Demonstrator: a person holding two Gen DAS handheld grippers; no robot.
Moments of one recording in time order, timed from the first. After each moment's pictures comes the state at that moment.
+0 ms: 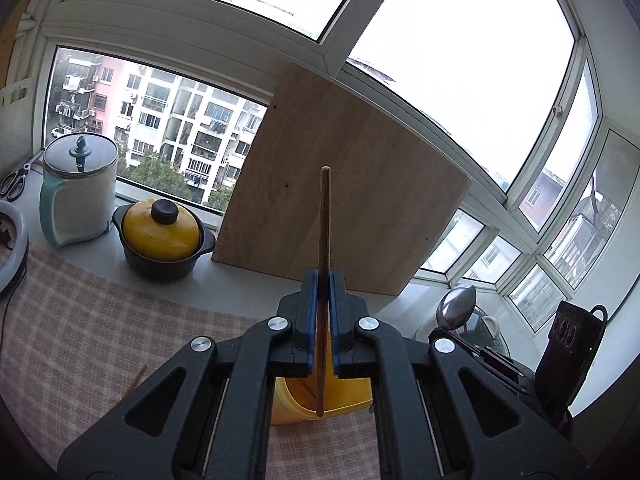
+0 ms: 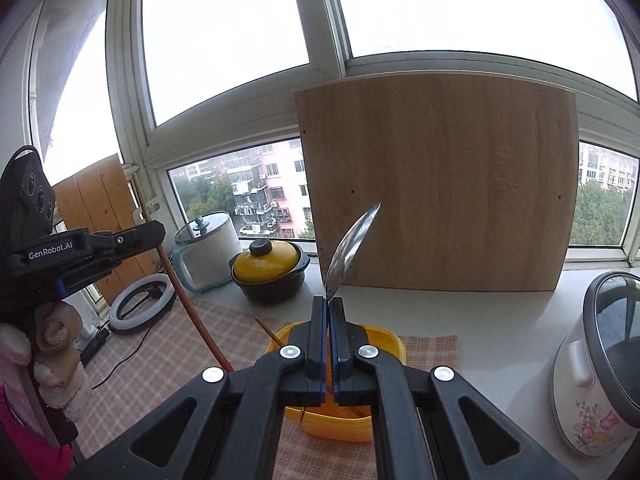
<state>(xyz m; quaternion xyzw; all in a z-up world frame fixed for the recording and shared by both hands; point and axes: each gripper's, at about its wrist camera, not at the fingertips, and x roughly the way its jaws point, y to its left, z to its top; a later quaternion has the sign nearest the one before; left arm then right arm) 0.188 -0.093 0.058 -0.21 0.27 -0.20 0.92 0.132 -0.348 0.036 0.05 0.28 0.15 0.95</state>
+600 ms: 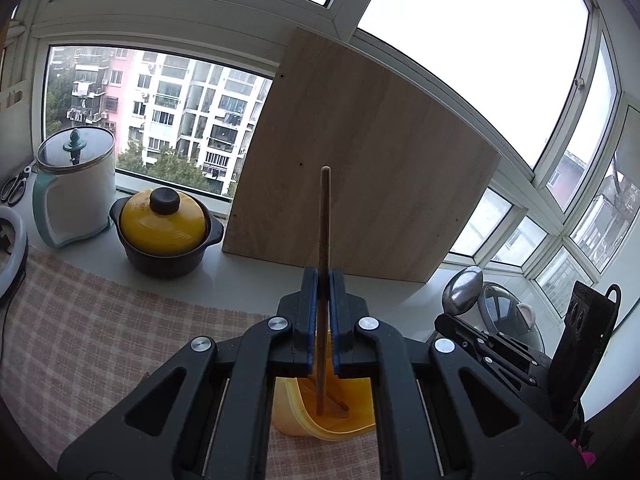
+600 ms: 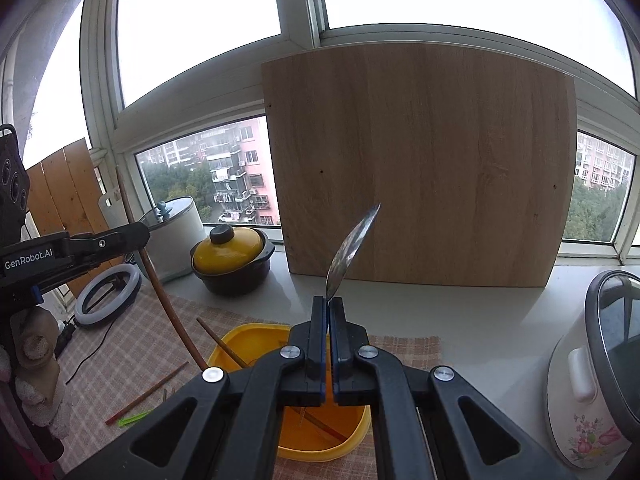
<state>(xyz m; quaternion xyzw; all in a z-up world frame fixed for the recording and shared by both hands) 0.221 -0.121 0.025 -0.17 0.30 -0.17 0.92 0.173 -0.354 0.003 0.03 0.31 0.12 0.94</state>
